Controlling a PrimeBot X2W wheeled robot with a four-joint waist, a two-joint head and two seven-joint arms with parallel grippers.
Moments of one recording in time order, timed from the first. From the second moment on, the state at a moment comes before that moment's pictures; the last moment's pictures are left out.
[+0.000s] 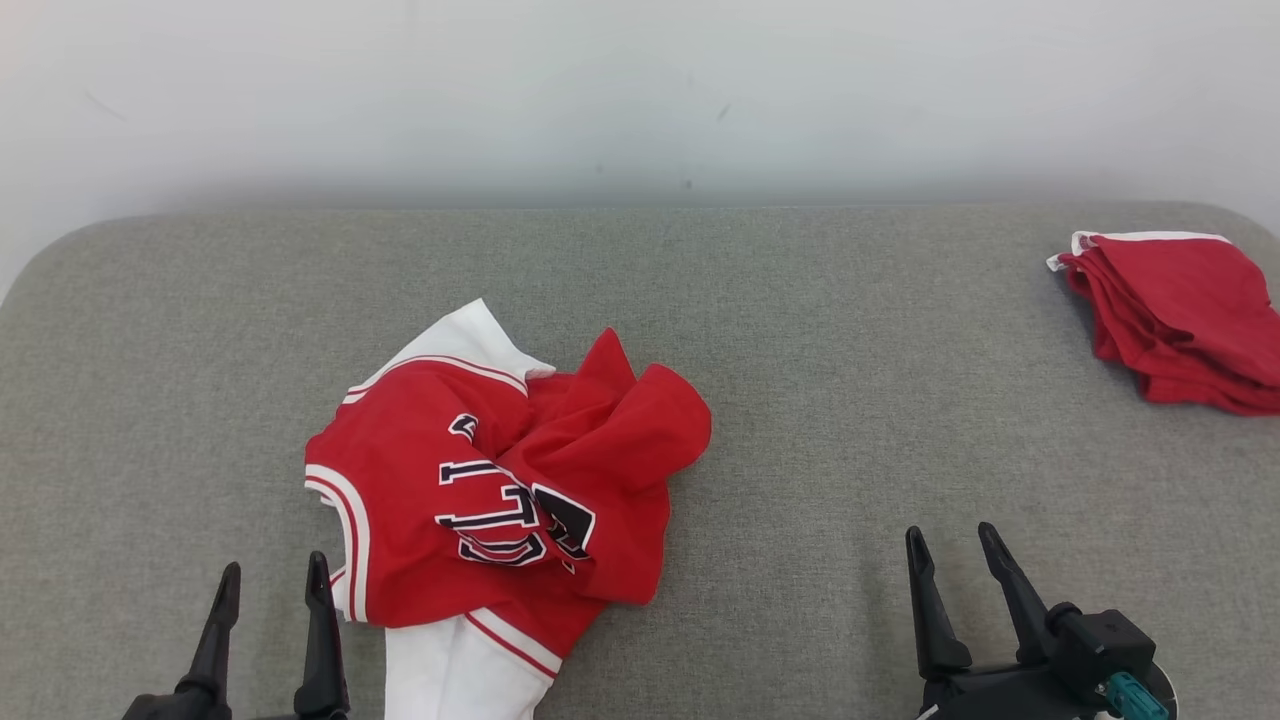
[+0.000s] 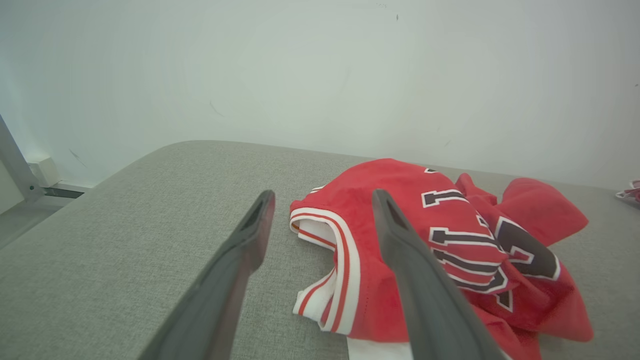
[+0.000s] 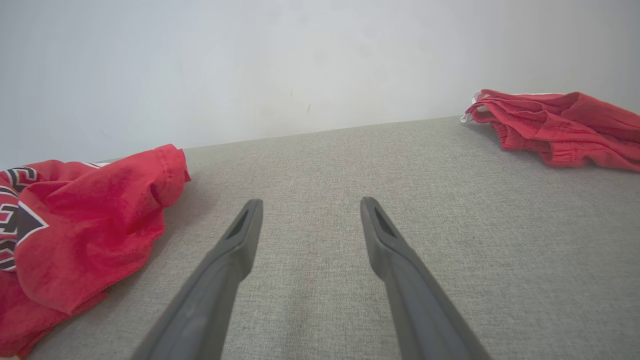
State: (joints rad) left arm 0.02 0.08 0.04 0.10 -0.23 -0.06 -0.26; right arm -0.05 -0.05 0.03 0.28 0.17 0.13 -0.26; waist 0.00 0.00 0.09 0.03
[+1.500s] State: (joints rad) left arm -0.02 0.05 -0.08 0.18 -0.23 -0.11 -0.26; right arm -0.61 -0.14 0.38 0.98 0.26 0.13 -0.26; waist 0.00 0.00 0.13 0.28
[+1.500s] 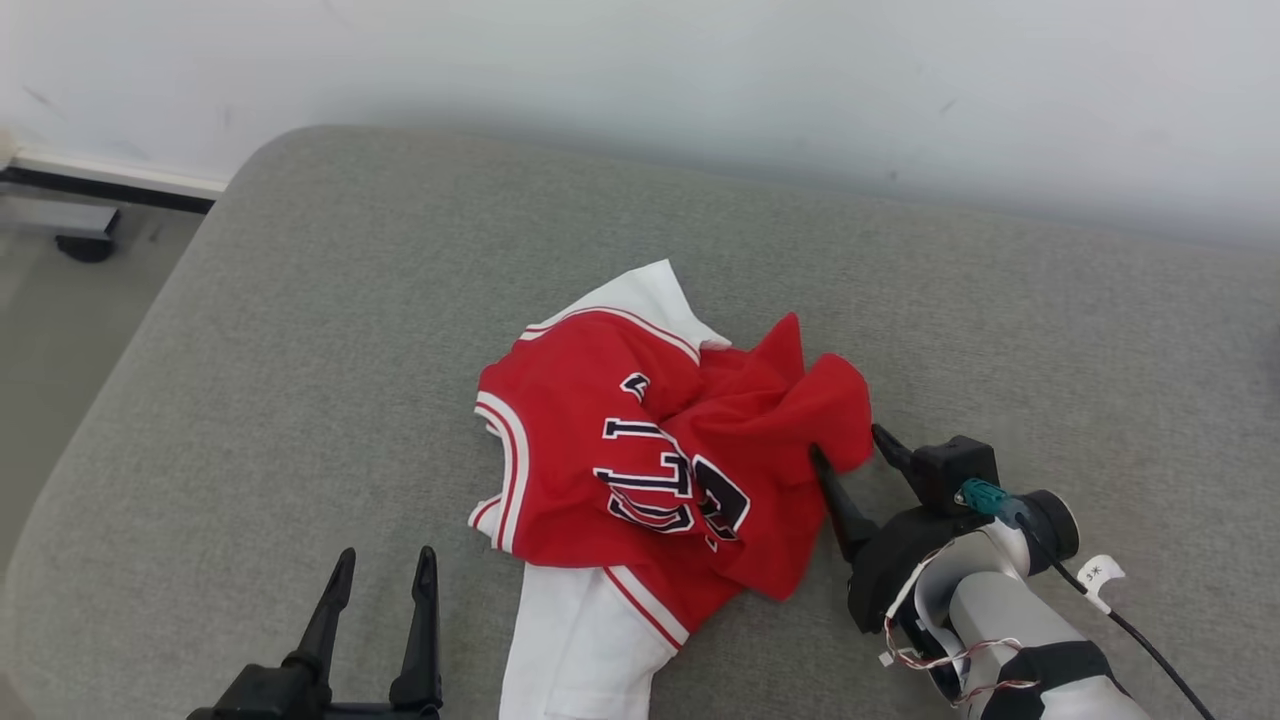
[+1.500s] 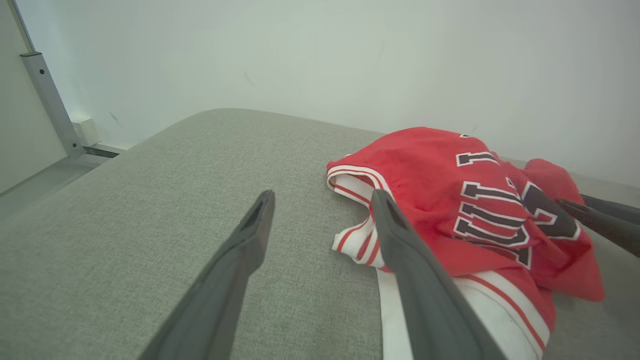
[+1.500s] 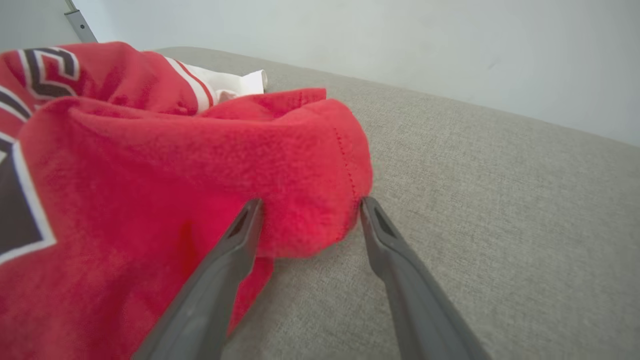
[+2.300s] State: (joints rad) left arm 0.00 0.05 -0.05 0.20 -0.24 -0.11 -0.26; right arm -0.40 -0.26 0.24 0.59 0.20 0.13 -0.26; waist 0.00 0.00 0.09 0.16
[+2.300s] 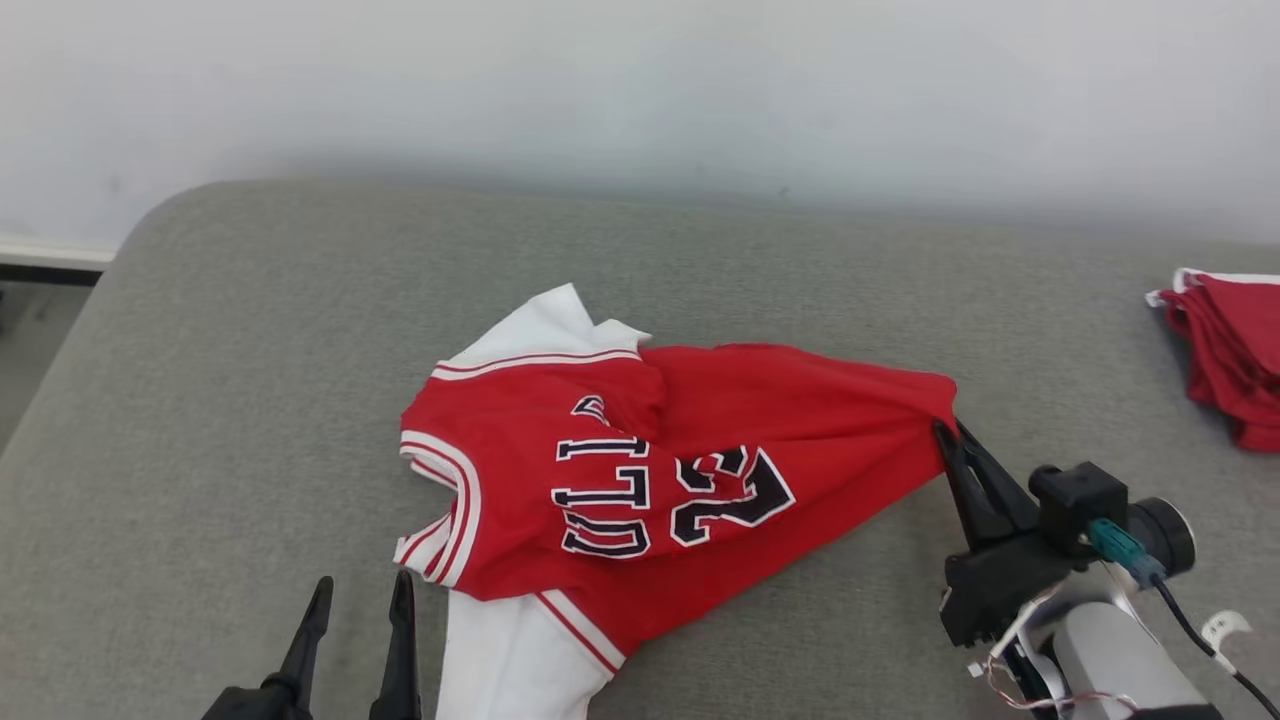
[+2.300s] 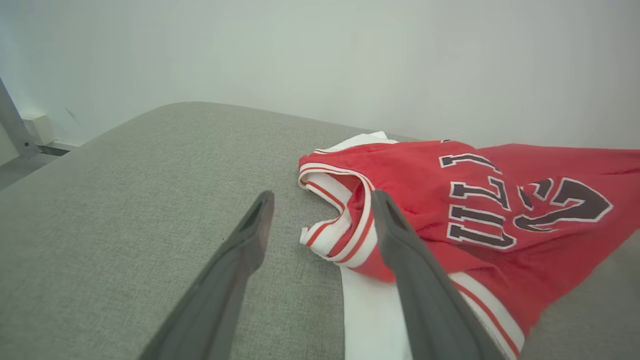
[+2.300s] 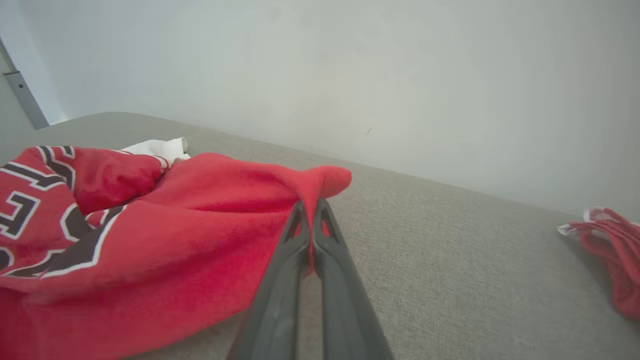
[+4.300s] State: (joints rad) left arm -0.04 0.05 -0.14 0.25 -0.29 -0.10 -0.26; right arm -0.69 -0.17 0.29 0.98 0.16 0.13 -0.26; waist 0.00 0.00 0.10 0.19
